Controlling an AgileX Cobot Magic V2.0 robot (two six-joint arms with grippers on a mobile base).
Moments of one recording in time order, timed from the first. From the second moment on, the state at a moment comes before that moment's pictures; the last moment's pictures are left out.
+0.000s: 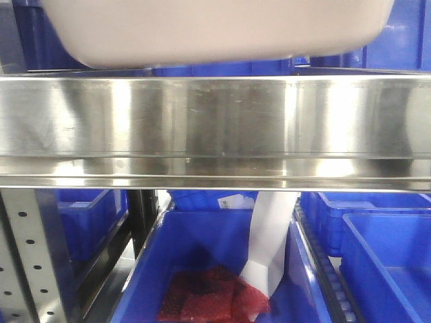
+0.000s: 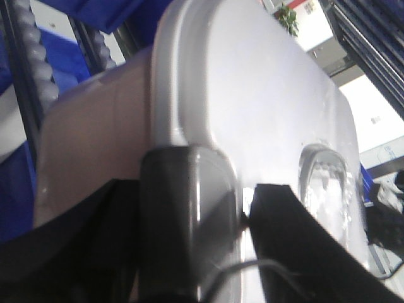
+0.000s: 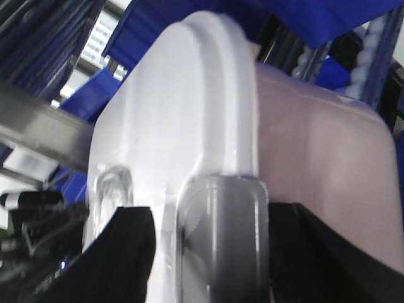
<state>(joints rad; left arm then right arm) 0.01 1.32 -1.16 -1.38 0.95 0.65 -0.15 1.22 -1.13 1.39 0.96 -0.48</state>
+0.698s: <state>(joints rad) 0.00 1.33 -1.16 -1.37 0.93 0.65 -0.14 1.30 -1.13 1.37 0.97 -0.48</state>
